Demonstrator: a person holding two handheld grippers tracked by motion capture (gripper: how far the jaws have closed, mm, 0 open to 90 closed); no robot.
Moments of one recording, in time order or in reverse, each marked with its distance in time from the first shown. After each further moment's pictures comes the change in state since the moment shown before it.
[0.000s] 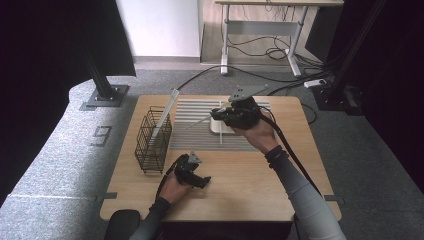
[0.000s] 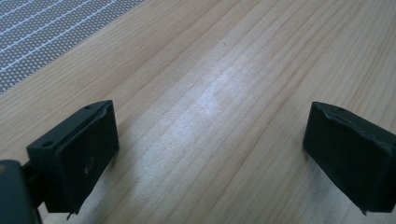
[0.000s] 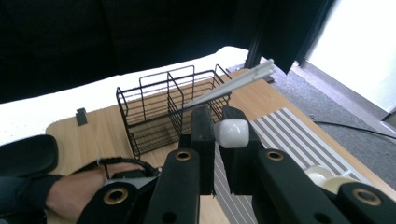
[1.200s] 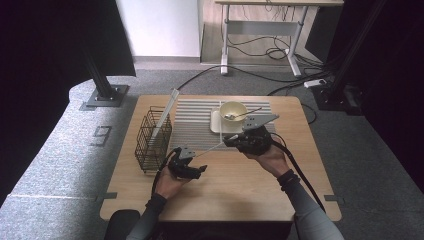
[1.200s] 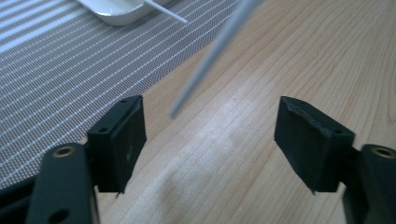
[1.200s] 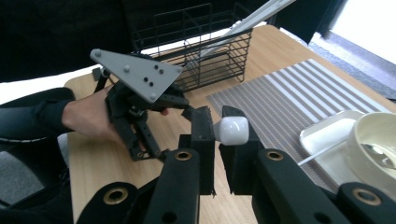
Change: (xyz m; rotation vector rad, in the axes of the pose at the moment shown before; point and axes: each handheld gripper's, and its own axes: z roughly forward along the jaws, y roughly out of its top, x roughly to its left) left arm 0.006 0.013 -0.037 -0.161 0.044 0.036; right arm 0.008 -0.083 -0.007 0.060 0.073 0.050
